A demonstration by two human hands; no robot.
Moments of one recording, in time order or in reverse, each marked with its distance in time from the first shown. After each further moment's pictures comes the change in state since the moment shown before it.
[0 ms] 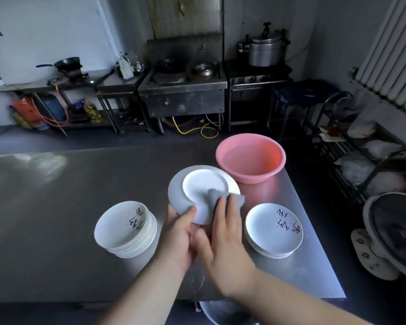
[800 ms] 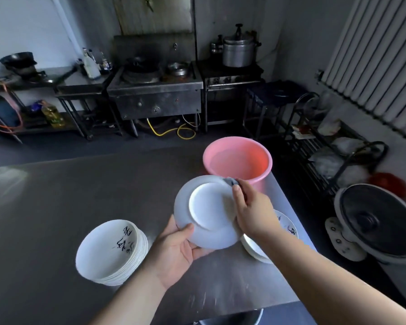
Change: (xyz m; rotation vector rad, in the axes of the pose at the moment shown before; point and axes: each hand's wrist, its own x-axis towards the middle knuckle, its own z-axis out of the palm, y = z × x) left_hand 0.051 0.028 -0.049 0.091 -0.314 -0.287; right_hand 0.097 0.033 -0.050 -0.010 0.283 0.295
